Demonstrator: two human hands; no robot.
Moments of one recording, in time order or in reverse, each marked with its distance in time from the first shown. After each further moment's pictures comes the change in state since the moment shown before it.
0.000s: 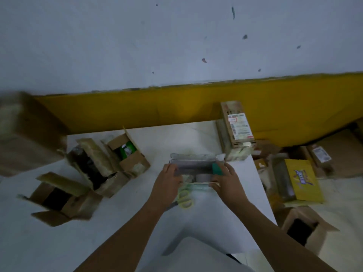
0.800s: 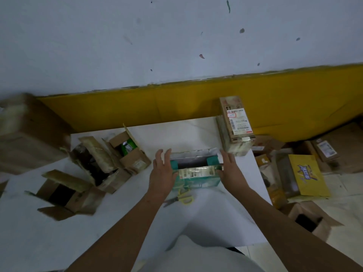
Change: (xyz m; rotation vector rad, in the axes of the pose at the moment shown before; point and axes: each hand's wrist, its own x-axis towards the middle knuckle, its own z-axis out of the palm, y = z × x) left_hand 0.007 0.013 -0.010 0.206 0.085 -0.205; right_hand 0.020 0.014 -0.009 0.272 0.039 0.187
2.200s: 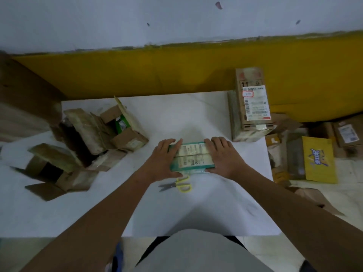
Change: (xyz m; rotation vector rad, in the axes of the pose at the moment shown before) left_hand 0.037 -0.041 0.041 0.135 -0.366 0.348; right_hand 0.067 0.026 0.029 -0.647 -0.216 -0.599
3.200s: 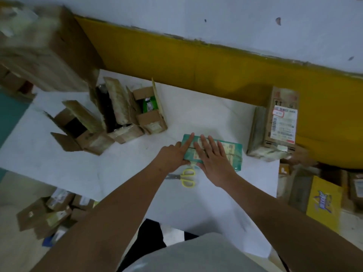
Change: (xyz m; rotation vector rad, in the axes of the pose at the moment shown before) left_hand -0.019 0.023 0.015 0.060 -0.002 -0.344; right_hand 0.019 -0.054 0.009 -0.070 -0.074 -0.188
